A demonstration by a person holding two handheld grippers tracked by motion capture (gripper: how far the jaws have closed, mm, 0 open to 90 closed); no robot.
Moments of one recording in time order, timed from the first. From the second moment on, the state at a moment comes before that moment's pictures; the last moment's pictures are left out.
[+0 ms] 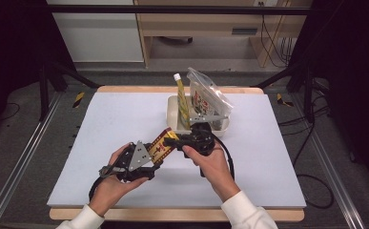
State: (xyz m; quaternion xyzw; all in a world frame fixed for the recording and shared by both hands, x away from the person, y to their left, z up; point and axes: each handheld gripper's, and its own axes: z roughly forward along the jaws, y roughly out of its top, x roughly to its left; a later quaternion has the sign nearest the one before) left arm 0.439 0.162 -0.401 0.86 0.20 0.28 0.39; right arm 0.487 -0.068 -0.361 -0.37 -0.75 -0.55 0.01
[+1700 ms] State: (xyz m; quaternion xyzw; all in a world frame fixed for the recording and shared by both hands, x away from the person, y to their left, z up) left arm 0.425 0.286 -0.444 0.79 0.40 0.27 0.37; right arm 0.504 -0.052 -0.343 -0.48 -0.66 -0.52 -0.25
